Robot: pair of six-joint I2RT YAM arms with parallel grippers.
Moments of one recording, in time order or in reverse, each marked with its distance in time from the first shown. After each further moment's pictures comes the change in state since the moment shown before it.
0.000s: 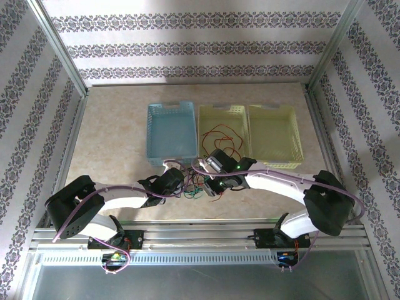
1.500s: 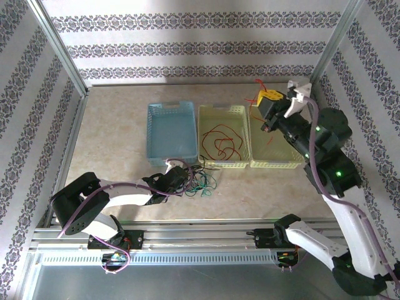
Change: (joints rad) left arm -0.007 0.067 0.058 -0.048 -0.033 0.001; right arm -0.462 -0.523 0.483 0.188 -0.002 -0.008
